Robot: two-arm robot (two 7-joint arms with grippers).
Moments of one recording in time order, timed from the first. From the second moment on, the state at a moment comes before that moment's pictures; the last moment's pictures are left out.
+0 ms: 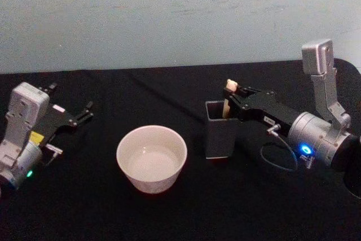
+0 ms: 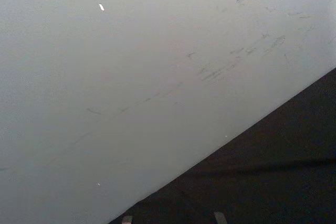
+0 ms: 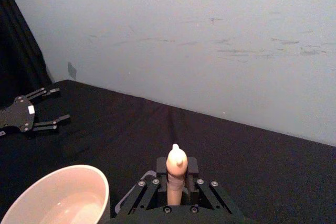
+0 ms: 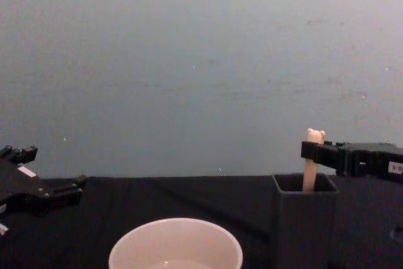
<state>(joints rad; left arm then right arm) -0.20 0.60 0.45 -1.41 -0.25 -0.12 0.03 0.24 0.47 -0.38 -1.56 0.58 0.21 0.32</state>
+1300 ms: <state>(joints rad) -0.20 0.60 0.45 -1.41 -0.25 -0.12 0.03 0.22 0.44 -0.34 -1.58 0.57 0.16 0.28</state>
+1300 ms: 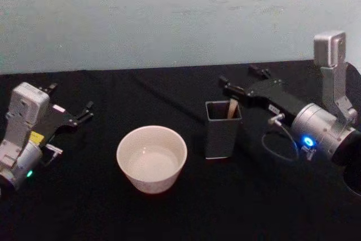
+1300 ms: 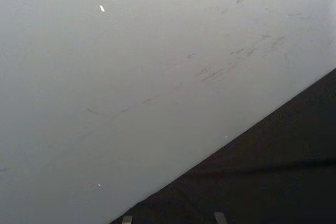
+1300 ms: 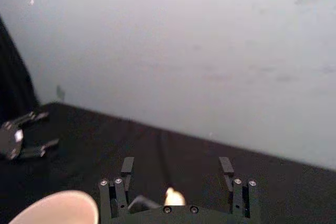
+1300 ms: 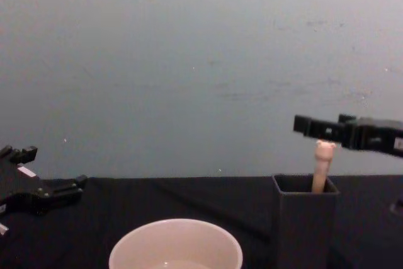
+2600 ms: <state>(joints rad) -0.20 0.60 0.45 -1.41 -0.25 -0.12 0.03 0.19 0.30 -0.28 -1.36 0.22 0.04 -0.02</state>
